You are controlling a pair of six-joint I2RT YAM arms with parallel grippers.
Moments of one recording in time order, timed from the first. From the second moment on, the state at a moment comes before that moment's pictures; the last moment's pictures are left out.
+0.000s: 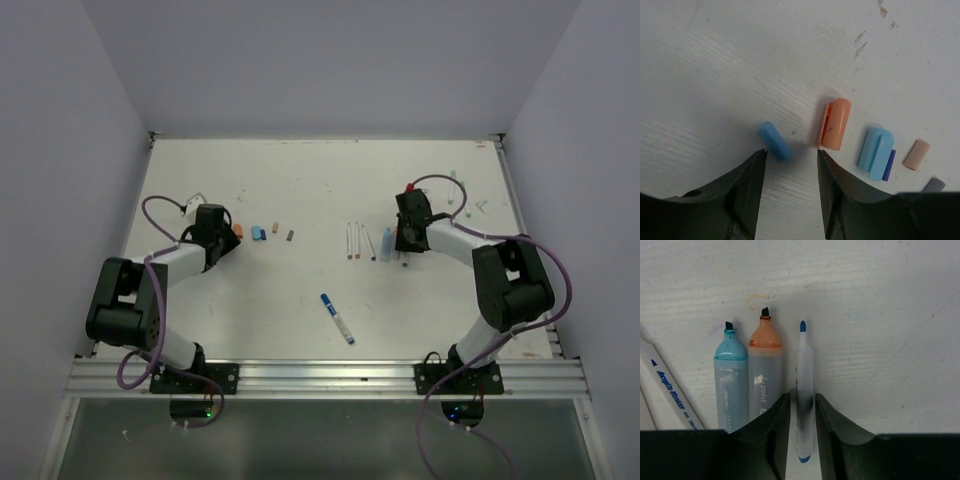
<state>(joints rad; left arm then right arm) -0.14 1.53 0.66 0.05 -0.24 -0.70 0.32 1.69 0.94 -0.31 0.25 0.40</state>
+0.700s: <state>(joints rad) -0.15 1.17 0.40 0.21 0.07 -0.72 0.78 1.28 0.80 -0.38 0.15 0.36</state>
